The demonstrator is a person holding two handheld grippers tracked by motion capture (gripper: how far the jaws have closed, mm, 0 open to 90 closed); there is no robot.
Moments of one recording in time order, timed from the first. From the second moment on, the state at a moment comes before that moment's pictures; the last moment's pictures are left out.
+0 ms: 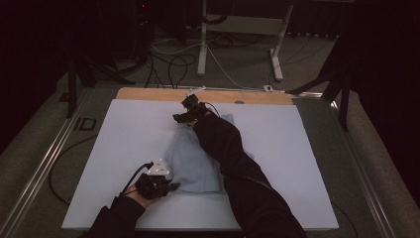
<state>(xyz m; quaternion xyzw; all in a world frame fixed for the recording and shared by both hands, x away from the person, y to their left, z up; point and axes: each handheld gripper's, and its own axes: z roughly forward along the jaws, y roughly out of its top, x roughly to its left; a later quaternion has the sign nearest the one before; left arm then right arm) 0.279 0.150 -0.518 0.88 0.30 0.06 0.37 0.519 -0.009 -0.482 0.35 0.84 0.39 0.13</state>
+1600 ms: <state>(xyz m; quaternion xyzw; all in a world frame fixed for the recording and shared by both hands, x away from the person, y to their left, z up) 0.280 0.150 -0.517 0.88 0.30 0.05 0.37 0.539 0.011 -0.497 0.36 0.87 0.30 0.16</state>
